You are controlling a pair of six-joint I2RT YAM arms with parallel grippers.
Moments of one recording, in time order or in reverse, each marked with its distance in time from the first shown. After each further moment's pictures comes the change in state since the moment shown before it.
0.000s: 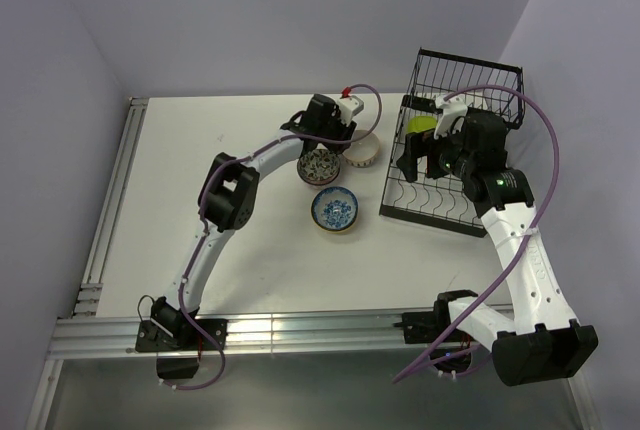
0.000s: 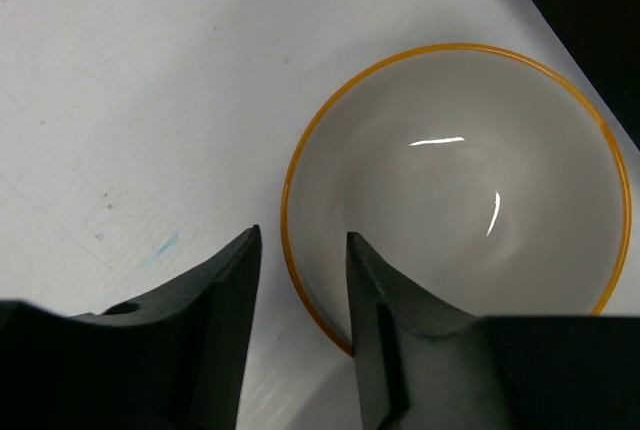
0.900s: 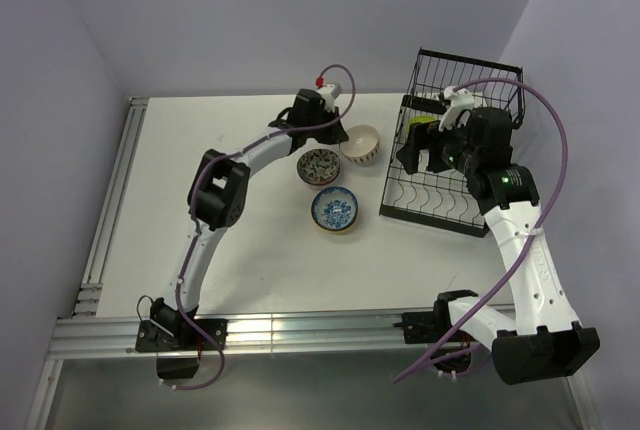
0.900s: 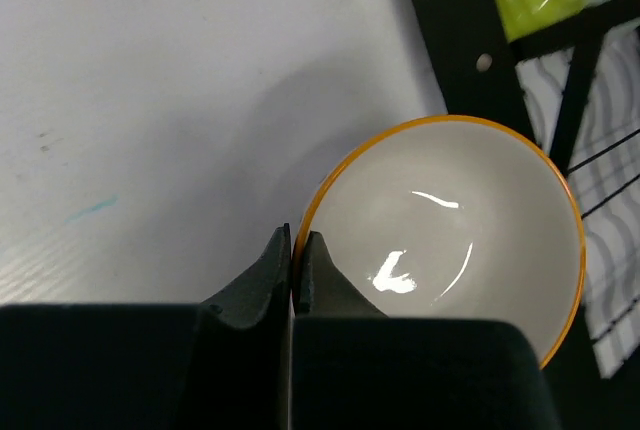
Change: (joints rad) left arm 0.045 -0.051 -0.077 0.099 0.110 -0.467; right arm 0.000 0.008 0.060 -0.015 -0.003 0.084
